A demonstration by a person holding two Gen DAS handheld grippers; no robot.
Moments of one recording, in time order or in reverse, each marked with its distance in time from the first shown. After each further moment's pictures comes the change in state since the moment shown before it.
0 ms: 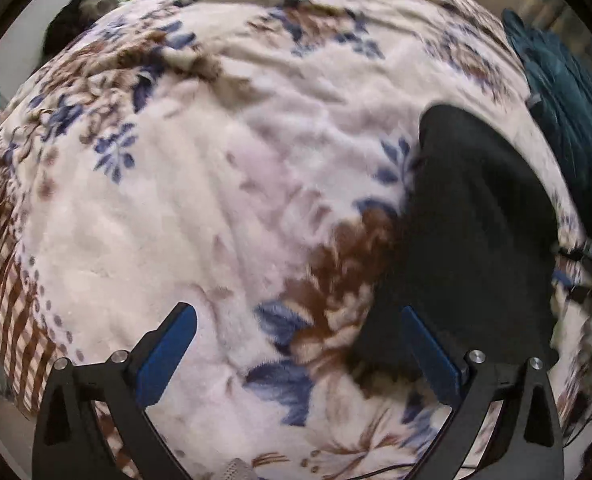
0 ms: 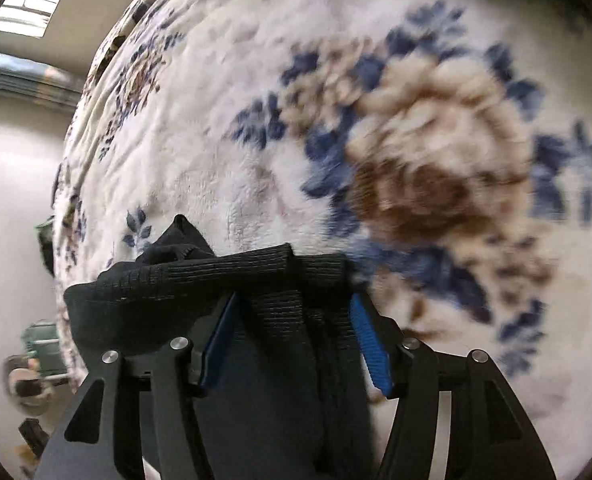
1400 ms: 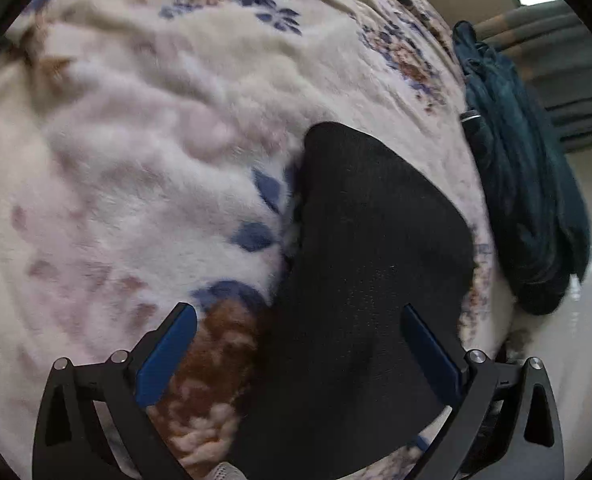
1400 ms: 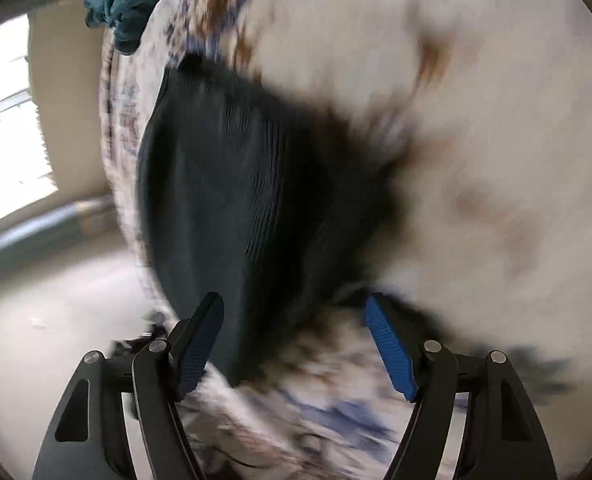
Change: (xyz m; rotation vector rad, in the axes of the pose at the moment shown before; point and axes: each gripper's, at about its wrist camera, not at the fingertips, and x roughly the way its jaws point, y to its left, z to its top) left arm 0.083 -0.032 0.059 -0.040 0.142 -0.492; right arm -0.005 -0.046 -0.214 0.579 -0.066 0.420
